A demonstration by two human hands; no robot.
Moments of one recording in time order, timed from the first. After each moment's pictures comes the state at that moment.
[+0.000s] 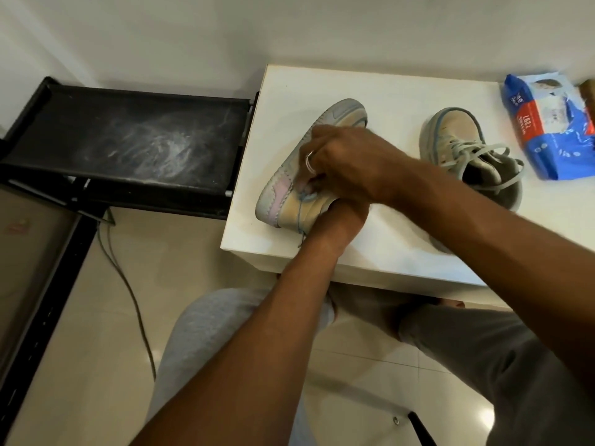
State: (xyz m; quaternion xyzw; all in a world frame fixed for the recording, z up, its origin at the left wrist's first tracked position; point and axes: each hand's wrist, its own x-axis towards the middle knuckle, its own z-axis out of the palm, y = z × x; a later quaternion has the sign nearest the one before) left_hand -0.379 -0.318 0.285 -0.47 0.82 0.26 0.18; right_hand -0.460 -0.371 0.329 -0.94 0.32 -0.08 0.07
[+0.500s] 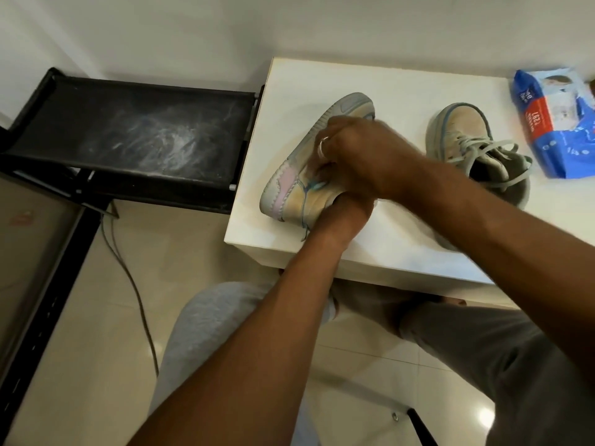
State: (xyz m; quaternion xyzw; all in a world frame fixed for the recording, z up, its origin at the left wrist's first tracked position) left_hand -0.379 -0.317 0.285 -0.51 0.81 0.24 0.13; right_hand -0.457 -0.363 0.332 -0.91 0.40 -0.09 0.09
